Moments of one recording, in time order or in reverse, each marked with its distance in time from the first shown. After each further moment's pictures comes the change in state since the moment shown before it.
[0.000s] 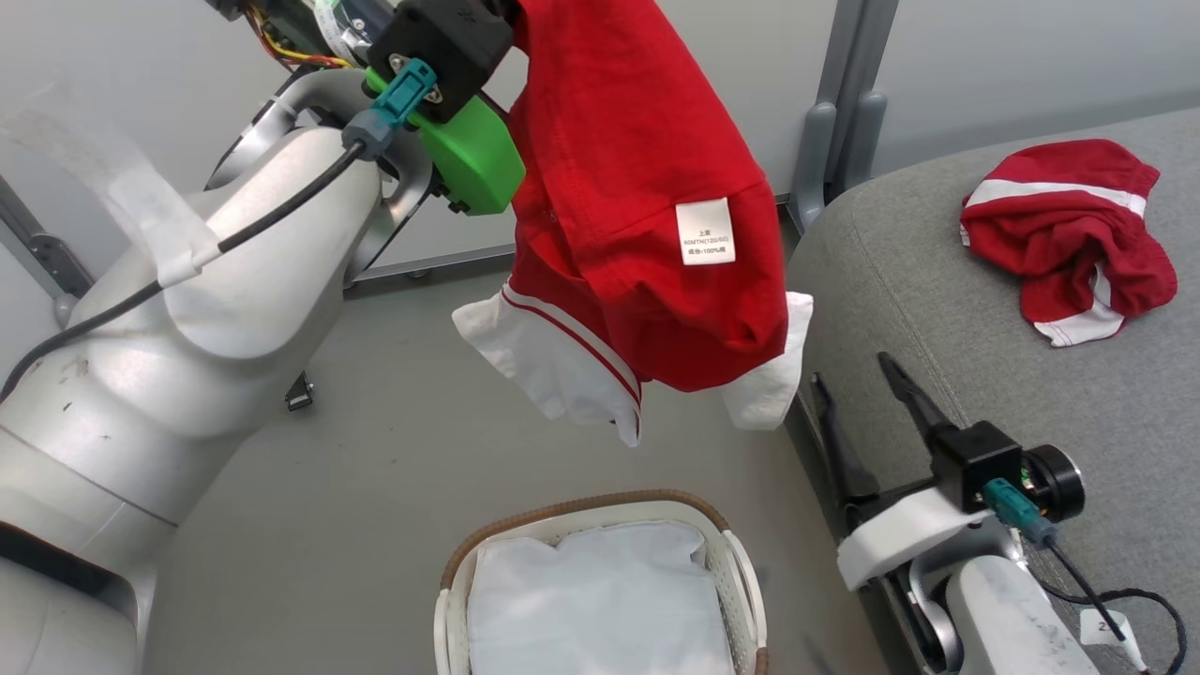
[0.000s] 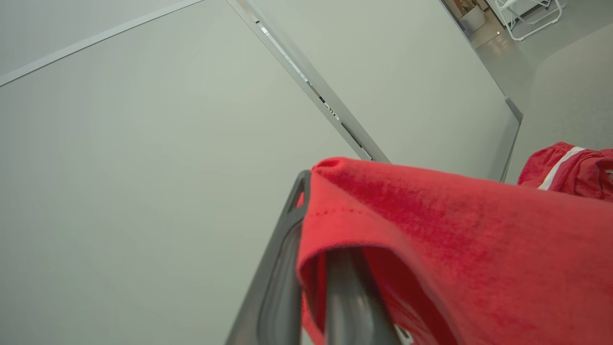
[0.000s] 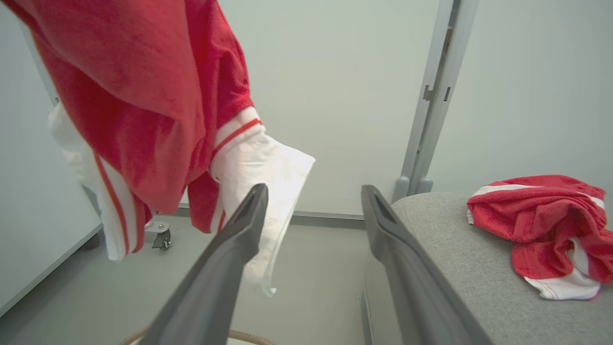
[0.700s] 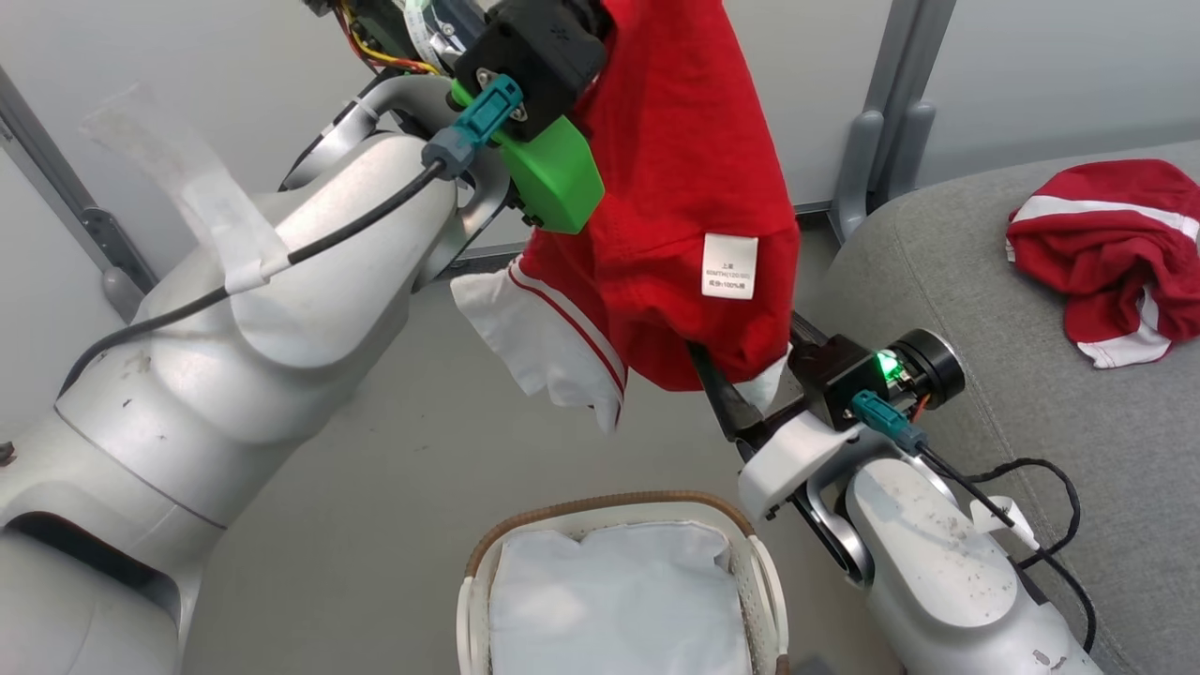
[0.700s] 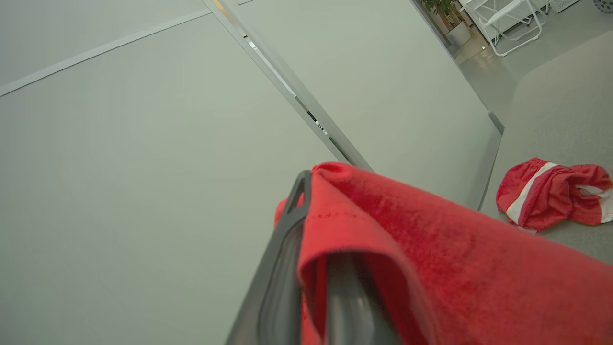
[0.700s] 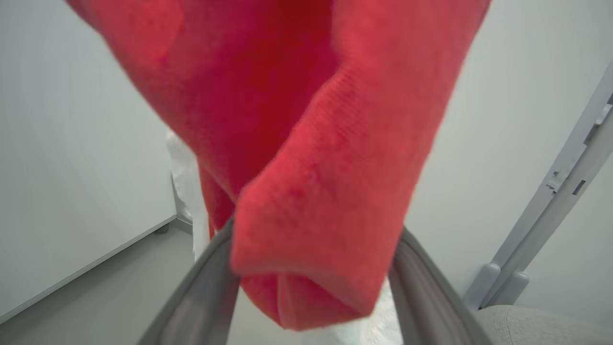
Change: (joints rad) left arm -0.017 -0.060 -0.037 -0.046 -0.021 0.001 0.005; right arm -0.273 0.001 0.278 0.151 0.008 0.000 0.000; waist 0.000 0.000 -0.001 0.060
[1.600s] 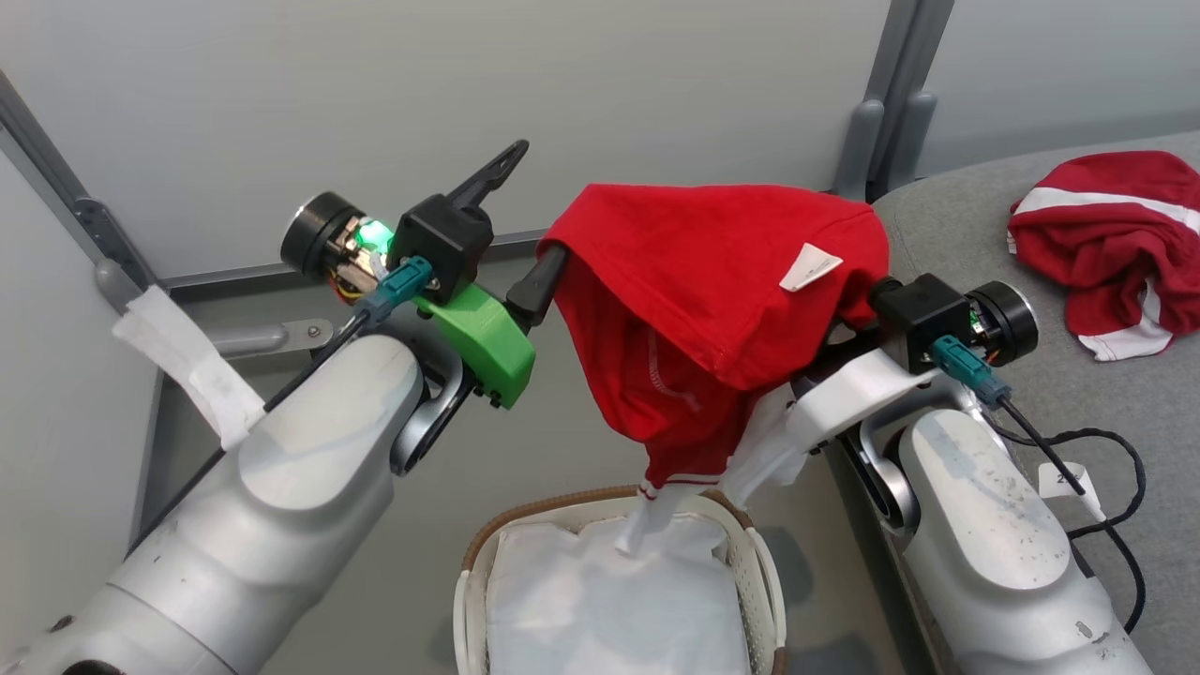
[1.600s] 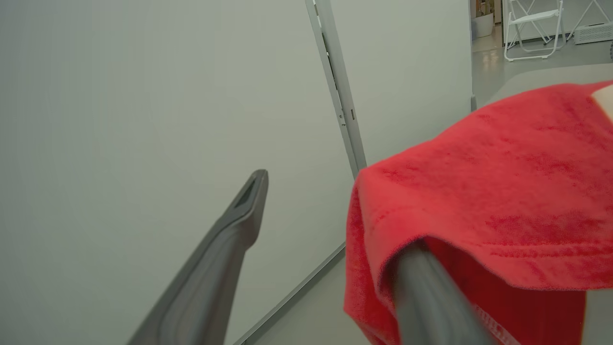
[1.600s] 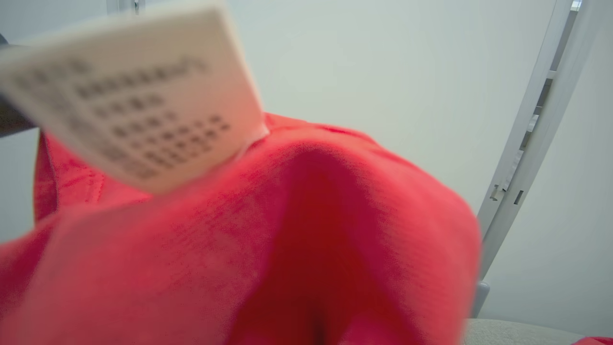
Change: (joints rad) left arm 0.332 0.019 0.051 0.061 -0.186 0.005 -0.048; right arm -0.033 -0.001 -0.141 -0.055 -0.005 0.000 0.000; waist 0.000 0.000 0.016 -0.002
